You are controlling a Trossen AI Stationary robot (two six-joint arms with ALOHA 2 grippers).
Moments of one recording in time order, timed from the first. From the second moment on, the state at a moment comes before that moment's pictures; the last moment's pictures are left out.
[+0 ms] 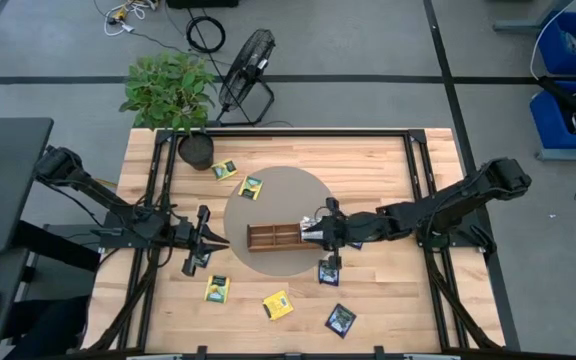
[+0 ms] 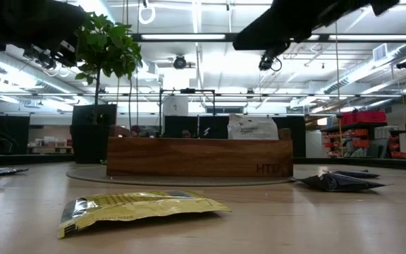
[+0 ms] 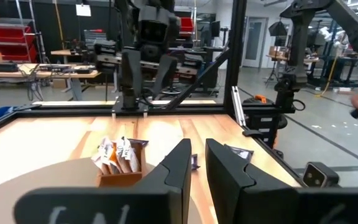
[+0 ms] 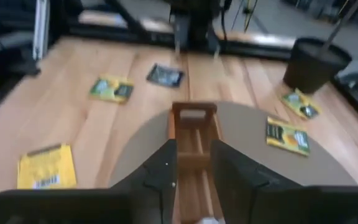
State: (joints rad) left arm -0.54 0.82 0.09 0.82 -0.43 -0.04; right arm 0.30 1.41 0.77 0.23 0.29 0.00
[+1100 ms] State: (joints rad) left arm -0.12 0.82 0.36 -0.13 -0.48 -0.09; right arm 0.31 1.33 0.45 0.68 0.41 0.04
